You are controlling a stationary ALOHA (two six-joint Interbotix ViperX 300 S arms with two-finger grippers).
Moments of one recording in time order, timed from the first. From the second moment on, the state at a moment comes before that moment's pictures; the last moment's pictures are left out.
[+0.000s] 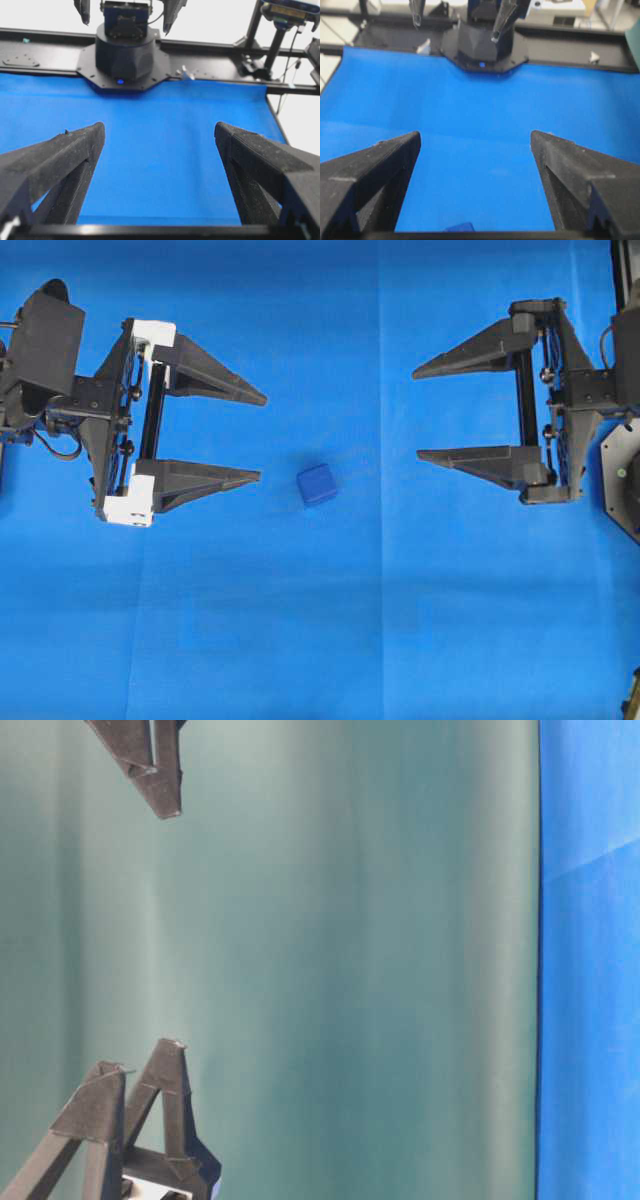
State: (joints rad) left arm -0.07 -0.43 0.75 0.01 -0.28 -0.10; right arm 0.02 -0.63 0.83 -0.05 -0.10 0.16
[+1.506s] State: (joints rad) left arm -0.07 -0.43 0.75 0.01 -0.28 -0.10; right arm 0.01 -0.53 0.87 -0.05 -0.21 0.16
